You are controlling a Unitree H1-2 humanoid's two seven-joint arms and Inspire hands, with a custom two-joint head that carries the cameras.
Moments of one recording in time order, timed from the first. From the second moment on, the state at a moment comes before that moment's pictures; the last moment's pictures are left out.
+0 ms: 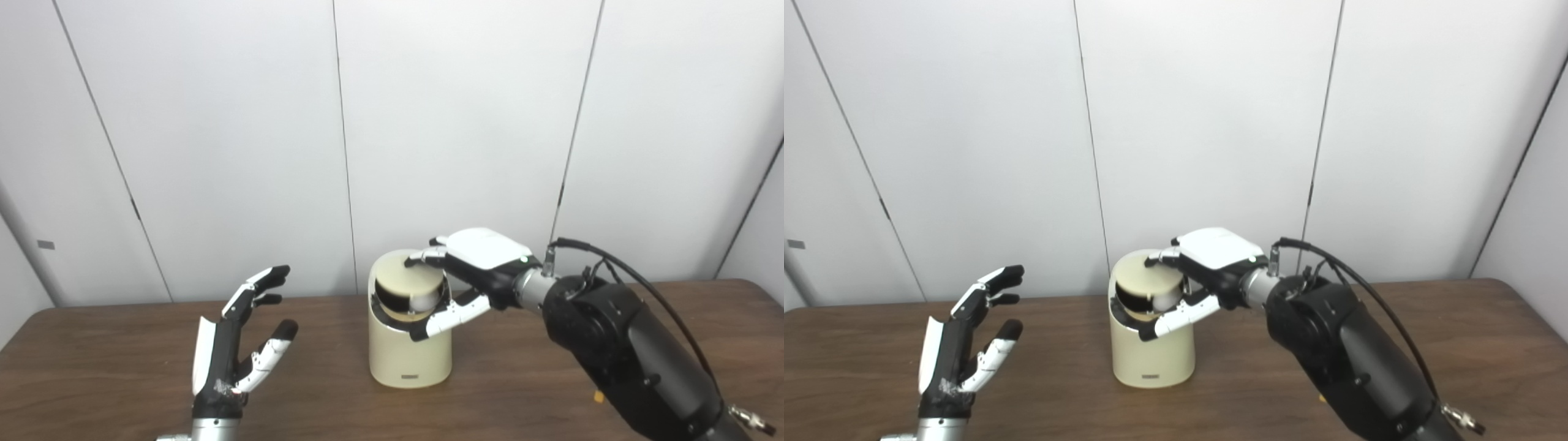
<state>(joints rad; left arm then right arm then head) -0.29 0.16 -0.04 0.11 0.26 -0.45 0.27 -0.76 -0.42 0.39 -0.18 -0.83 0.23 0.67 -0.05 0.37</state>
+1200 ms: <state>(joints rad) -0.29 0.14 0.01 0.07 0.26 -0.44 0.21 -0.64 -0.38 0.38 -0.27 -0.84 0.27 0.67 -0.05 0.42</state>
